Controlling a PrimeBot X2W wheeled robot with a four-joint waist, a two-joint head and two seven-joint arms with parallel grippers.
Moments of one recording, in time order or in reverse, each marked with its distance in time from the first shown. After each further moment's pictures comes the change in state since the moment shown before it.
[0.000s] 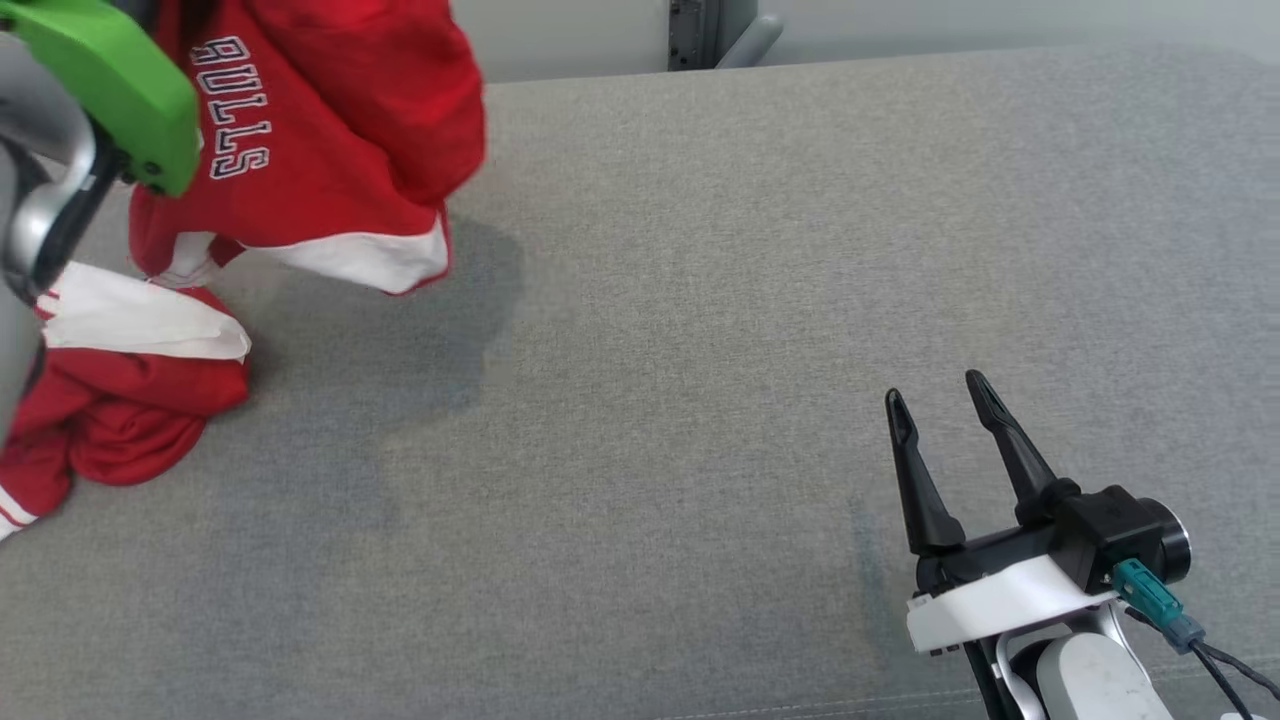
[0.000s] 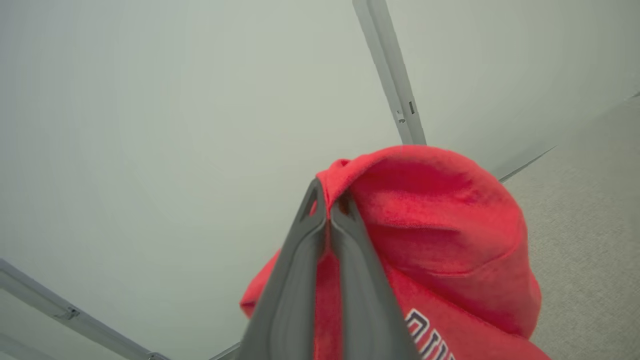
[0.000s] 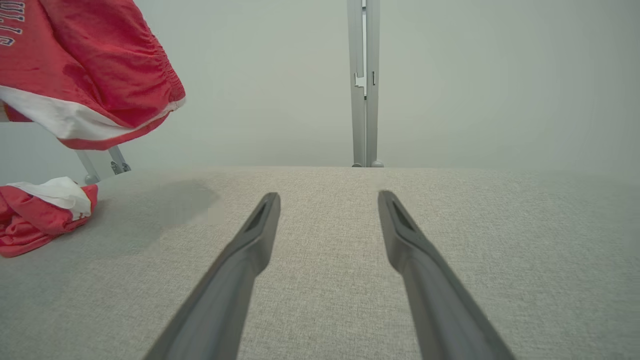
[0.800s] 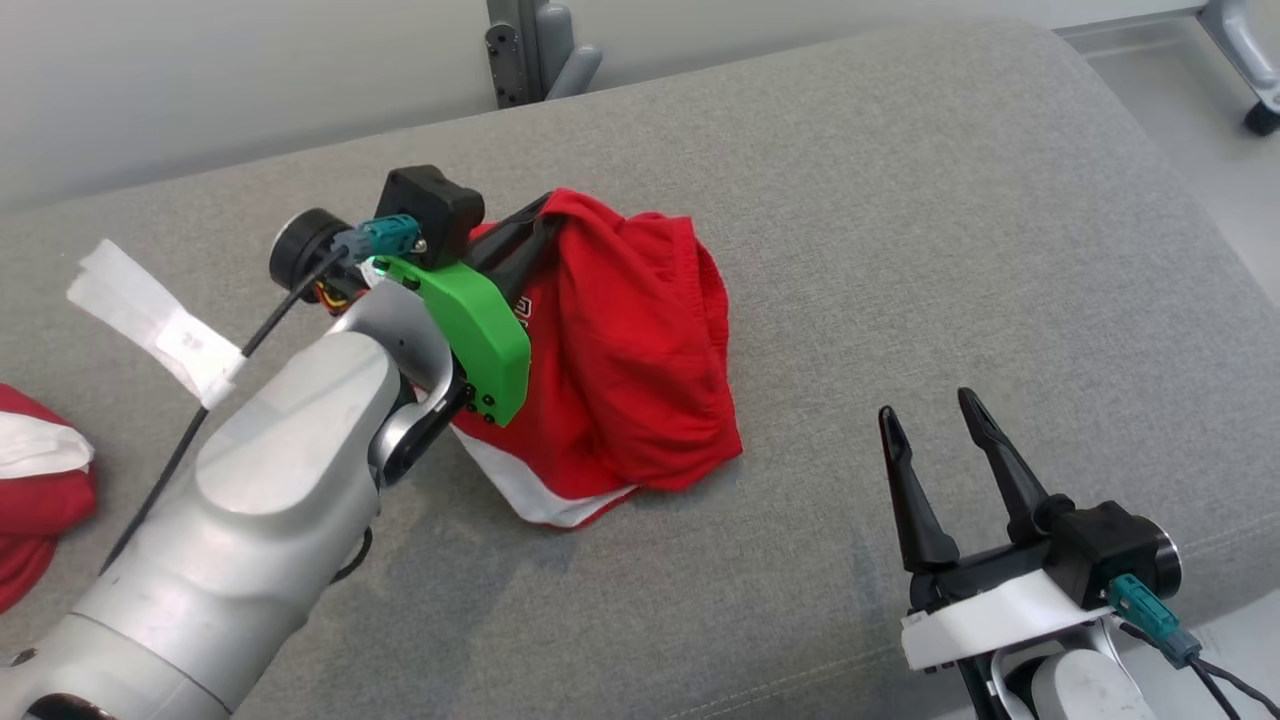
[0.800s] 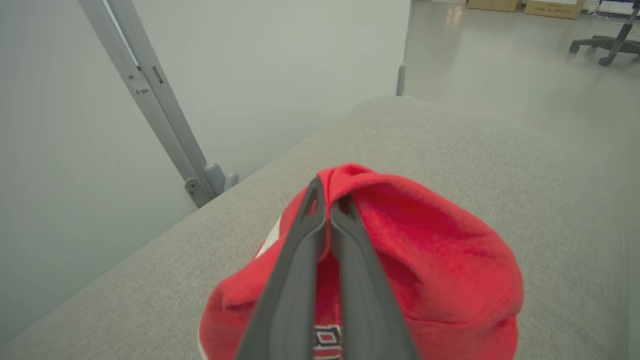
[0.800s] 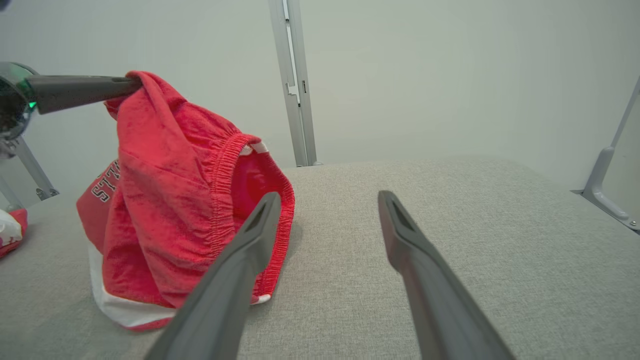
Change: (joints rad) left arm 0.203 -0.283 -0.246 0.078 -0.198 0.005 -0.141; right arm 0.029 0.000 0.014 -0.006 0.026 0.000 0.000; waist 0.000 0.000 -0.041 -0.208
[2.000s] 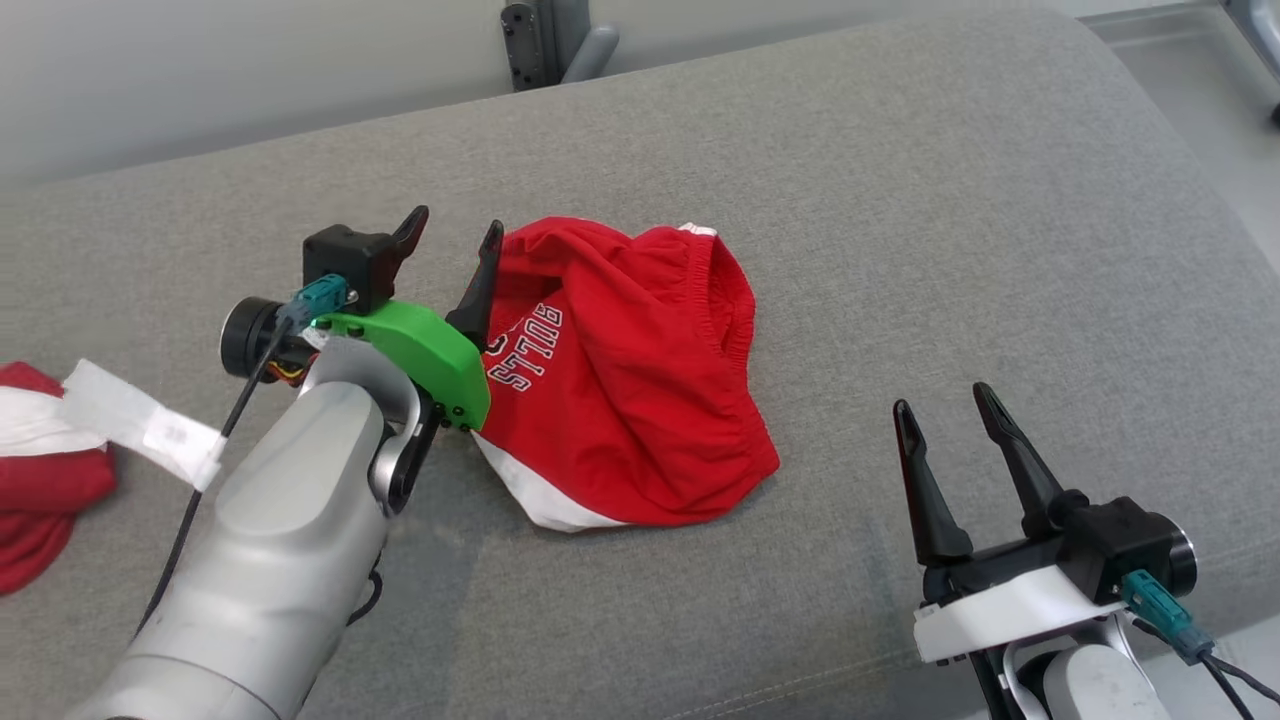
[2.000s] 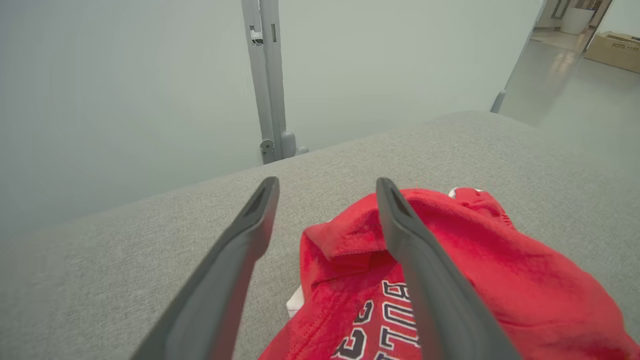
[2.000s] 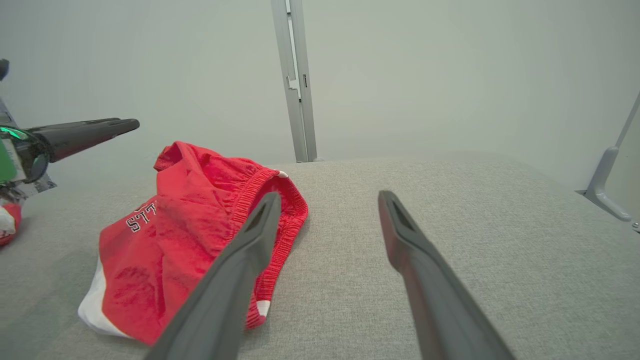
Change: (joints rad) left arm 0.054 -0.154 0.170 0.394 0.054 0.063 -0.240; right arm -0.007 0.000 -0.019 -0.001 -0.012 0.000 0.000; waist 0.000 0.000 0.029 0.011
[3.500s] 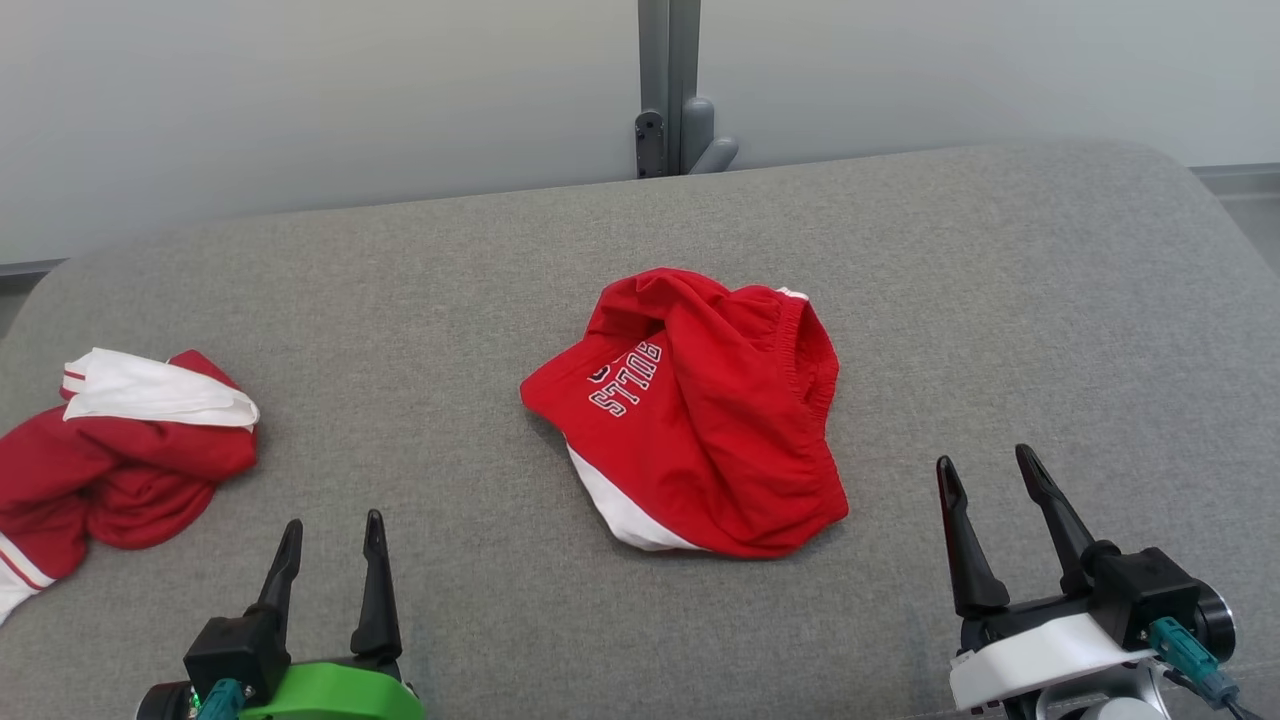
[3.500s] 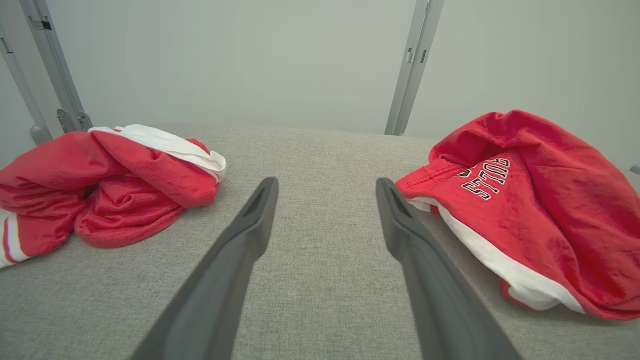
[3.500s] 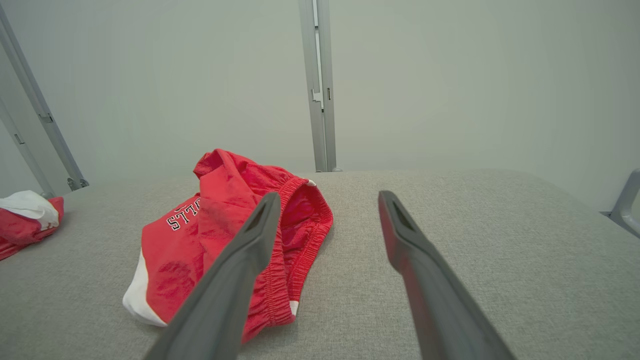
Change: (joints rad) left arm 0.886 -0.105 0.681 -0.692 0.445 0.041 0.000; right arm 0.093 0.000 -0.071 0.021 -0.013 0.000 0.000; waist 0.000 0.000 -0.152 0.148
